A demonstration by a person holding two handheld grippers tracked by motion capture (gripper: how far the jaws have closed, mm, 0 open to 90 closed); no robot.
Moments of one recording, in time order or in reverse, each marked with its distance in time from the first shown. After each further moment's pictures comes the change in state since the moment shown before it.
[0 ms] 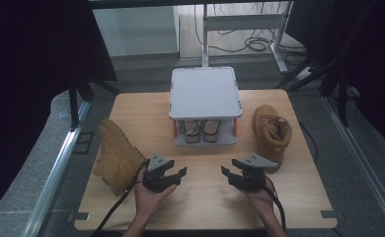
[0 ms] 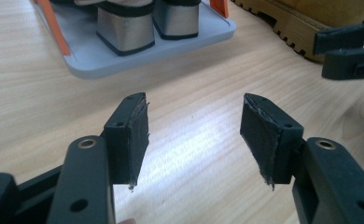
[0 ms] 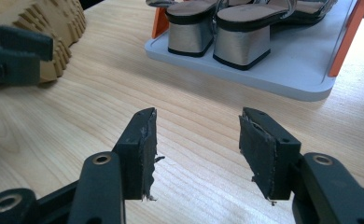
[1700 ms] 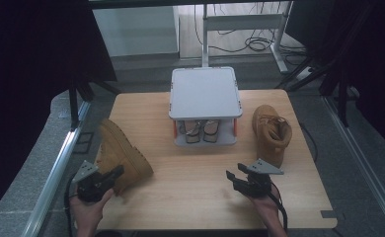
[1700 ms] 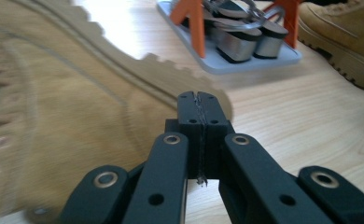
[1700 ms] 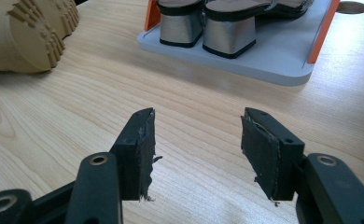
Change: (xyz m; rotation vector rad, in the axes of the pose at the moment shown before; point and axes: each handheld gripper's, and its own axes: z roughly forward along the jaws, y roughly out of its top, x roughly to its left) left arm 0.095 -0.031 -0.131 -0.120 0.162 -0.144; right arm -0.001 -0.012 -0.015 0.004 -0.041 -0.013
